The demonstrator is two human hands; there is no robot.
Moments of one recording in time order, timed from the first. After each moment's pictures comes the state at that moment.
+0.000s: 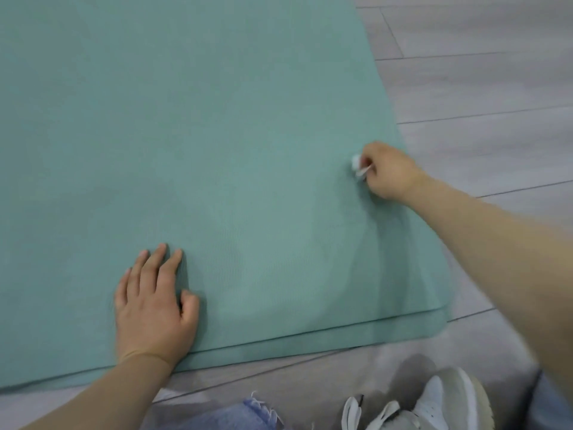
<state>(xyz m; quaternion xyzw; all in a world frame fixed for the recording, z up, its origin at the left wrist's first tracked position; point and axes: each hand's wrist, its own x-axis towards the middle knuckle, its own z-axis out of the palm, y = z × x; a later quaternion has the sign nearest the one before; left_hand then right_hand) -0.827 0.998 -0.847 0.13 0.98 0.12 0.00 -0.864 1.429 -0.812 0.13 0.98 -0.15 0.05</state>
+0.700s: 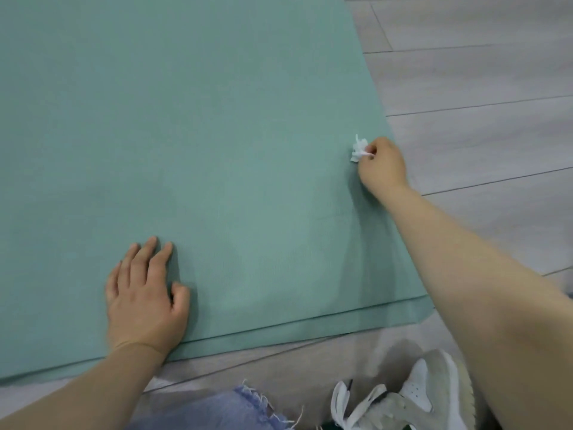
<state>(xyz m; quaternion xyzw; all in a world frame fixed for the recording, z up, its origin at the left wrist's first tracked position) -0.826 1.000 -0.847 0.13 0.98 0.13 0.00 -0.862 1.422 -0.828 0.35 0.92 -0.20 -0.04</state>
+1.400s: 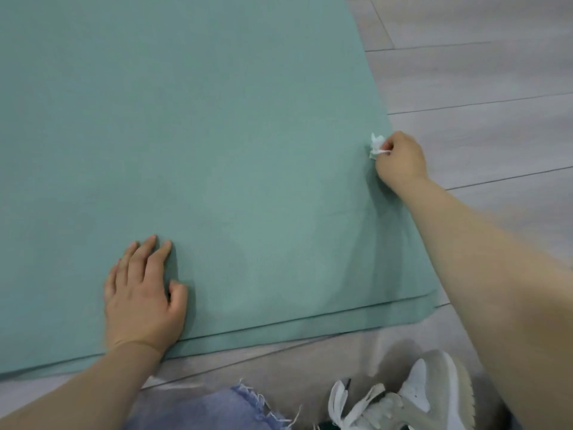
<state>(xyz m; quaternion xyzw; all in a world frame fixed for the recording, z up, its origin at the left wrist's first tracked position) -0.826 0.998 -0.849 0.13 0.98 0.12 0.00 -0.854 1.458 -0.826 0.35 0.92 -0.19 -0.04</state>
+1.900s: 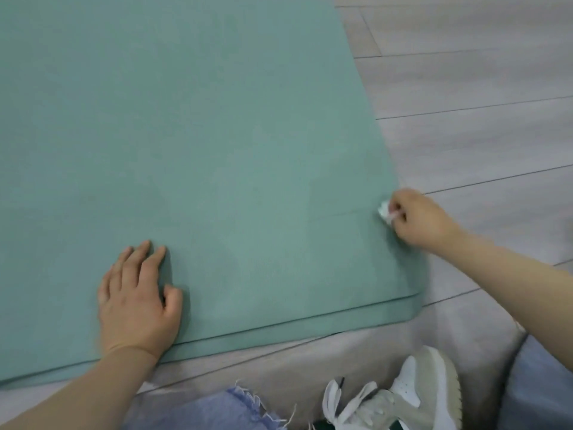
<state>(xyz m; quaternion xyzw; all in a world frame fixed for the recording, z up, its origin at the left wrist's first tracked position) -0.826 0.998 -0.848 0.13 0.98 0.14 -0.01 -0.743 1.454 -0.814 0.16 0.97 -0.15 0.07</state>
